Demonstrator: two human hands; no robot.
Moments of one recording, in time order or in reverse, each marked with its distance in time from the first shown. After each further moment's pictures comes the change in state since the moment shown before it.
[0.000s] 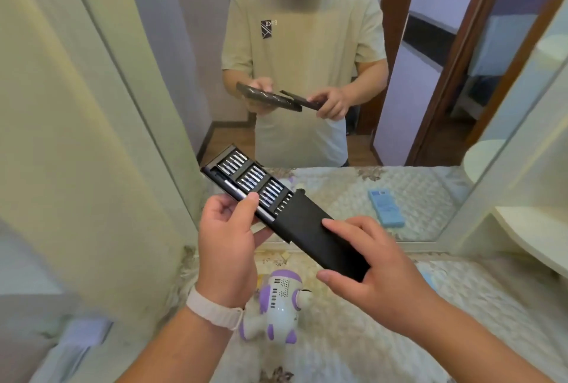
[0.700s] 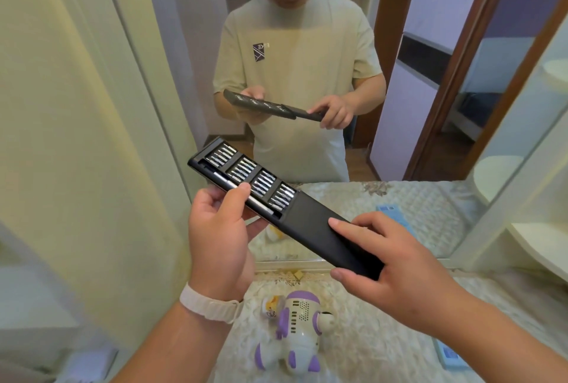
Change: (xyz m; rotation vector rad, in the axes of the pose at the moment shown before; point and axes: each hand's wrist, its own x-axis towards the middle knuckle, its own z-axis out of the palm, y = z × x) left_hand 0.045 0.042 -0.026 -0.108 -0.018 0.008; right_hand 0.038 -0.037 -0.002 -0.218 -0.009 -0.081
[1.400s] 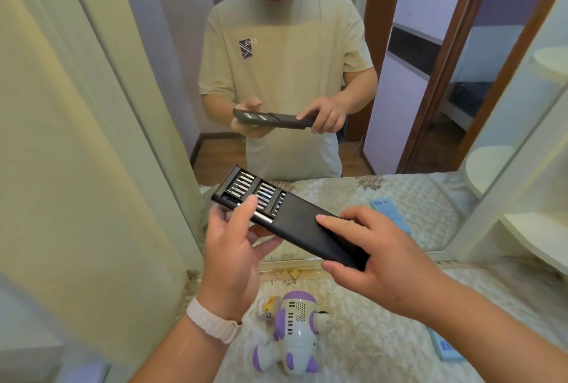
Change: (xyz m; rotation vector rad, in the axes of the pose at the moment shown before) left_hand 0.001 -0.028 0.000 -0.029 -0.155 -0.131; right_hand 0.015 0.010 0.005 -0.047 -0.003 -0.013
